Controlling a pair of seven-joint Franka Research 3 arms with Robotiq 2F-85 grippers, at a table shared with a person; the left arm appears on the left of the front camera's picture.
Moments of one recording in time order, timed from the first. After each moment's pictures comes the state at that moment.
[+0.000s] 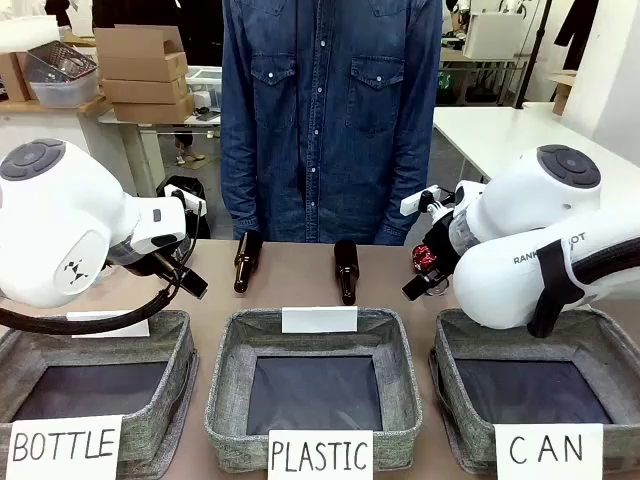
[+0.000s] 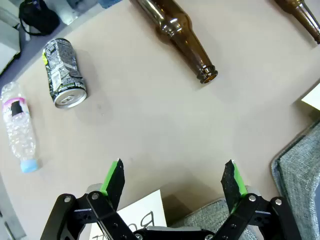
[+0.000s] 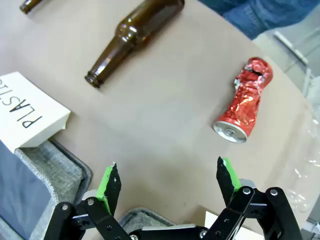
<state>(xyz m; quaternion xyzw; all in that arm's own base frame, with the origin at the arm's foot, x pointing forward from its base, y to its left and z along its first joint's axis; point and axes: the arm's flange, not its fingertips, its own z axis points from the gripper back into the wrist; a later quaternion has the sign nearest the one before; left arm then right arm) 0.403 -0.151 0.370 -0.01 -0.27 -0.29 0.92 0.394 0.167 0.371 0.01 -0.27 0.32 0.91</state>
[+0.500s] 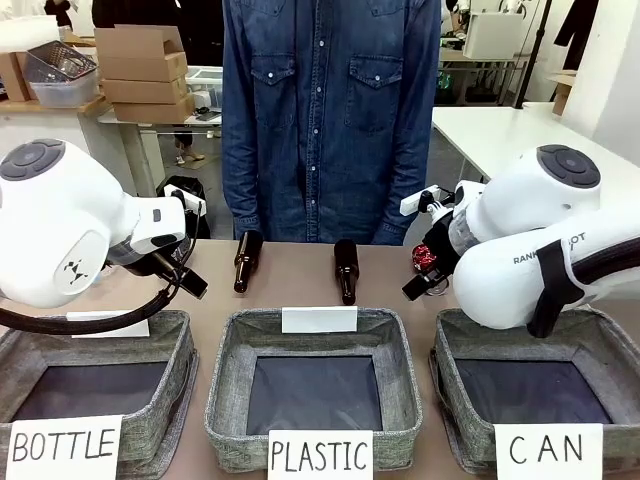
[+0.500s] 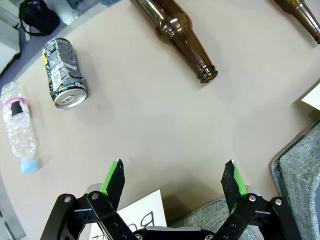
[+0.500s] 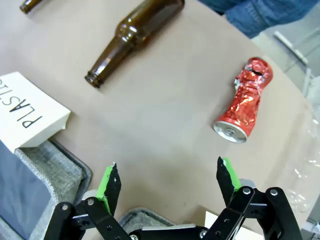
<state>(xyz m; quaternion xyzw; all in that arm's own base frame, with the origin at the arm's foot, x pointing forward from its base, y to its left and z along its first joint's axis) 0.403 -0.151 0.370 -0.01 -0.27 -0.29 0.92 0.394 0.168 0.371 0.01 -0.27 0.32 0.91</state>
